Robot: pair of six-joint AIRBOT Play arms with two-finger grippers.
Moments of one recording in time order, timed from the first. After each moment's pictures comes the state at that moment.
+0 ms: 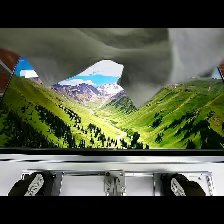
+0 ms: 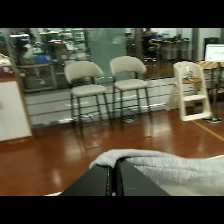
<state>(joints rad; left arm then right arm) 0.42 -0.83 2.07 0.82 -1.14 -1.21 -0.22 -0.93 2.11 -1.13 1.10 1.26</state>
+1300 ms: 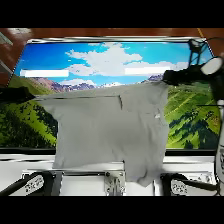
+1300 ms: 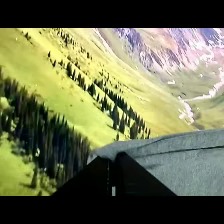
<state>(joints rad) 0.32 -1.15 1.18 1.12 -1.15 -1.30 -0.06 -1.43 1.43 -1.20 1.00 1.41</state>
